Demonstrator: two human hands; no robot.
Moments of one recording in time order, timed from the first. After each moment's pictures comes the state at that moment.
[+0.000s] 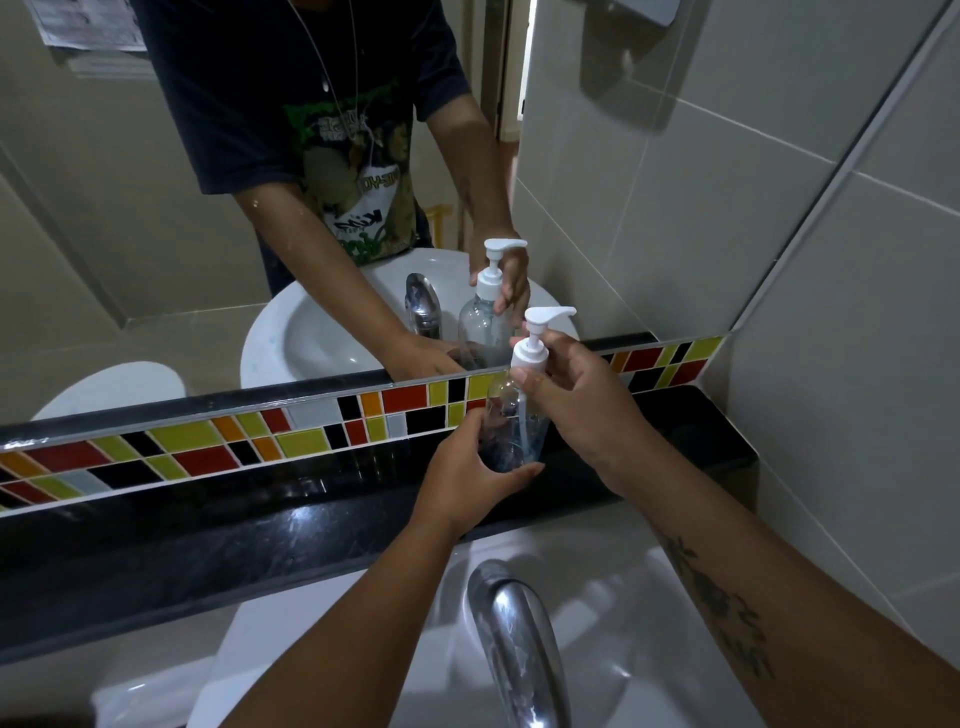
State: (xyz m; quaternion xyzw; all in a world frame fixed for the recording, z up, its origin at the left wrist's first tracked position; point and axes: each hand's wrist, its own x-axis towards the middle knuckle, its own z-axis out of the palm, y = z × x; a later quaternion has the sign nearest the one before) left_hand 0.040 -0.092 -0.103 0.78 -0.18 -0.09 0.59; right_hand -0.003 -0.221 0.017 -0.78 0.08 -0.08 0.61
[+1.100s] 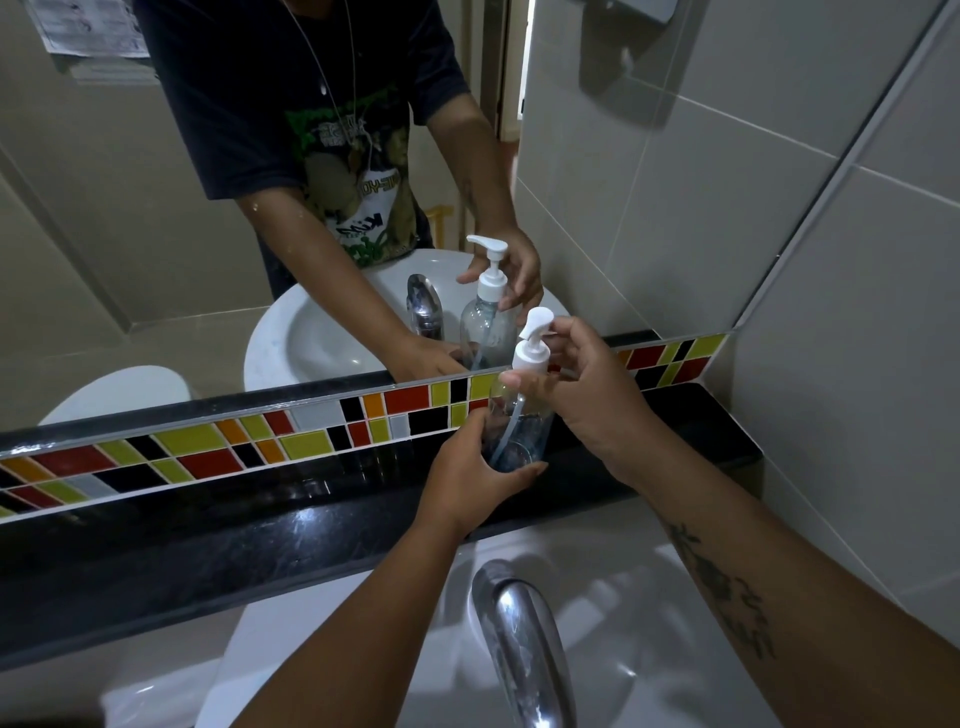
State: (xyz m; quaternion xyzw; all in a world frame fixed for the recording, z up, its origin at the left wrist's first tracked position) left_hand 0.040 -0.091 -0.102 0.79 -0.18 -0.09 0.58; right_hand 0.001 -0.226 0.021 -0.79 0.07 -0.10 0.60
